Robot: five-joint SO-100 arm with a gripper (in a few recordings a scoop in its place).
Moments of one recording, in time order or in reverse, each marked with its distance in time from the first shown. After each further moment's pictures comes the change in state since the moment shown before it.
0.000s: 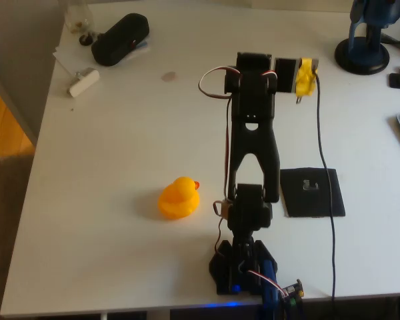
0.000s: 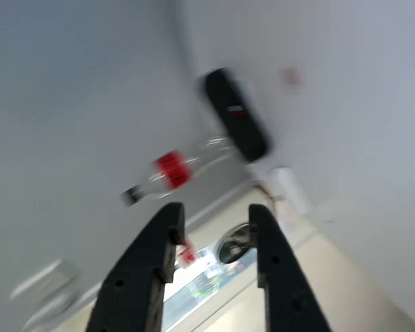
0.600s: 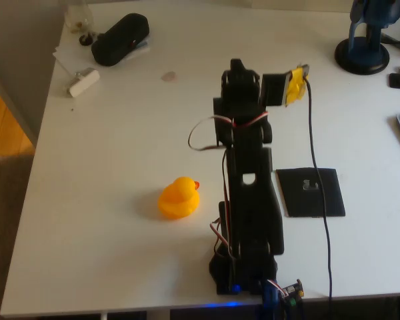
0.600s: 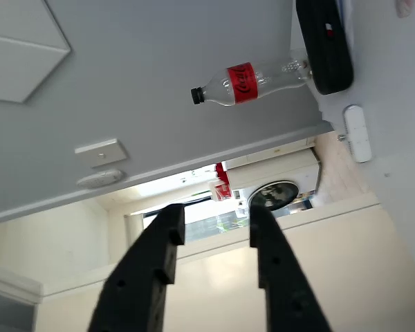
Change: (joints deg) arm -7.6 30.8 14.0 -7.7 0.0
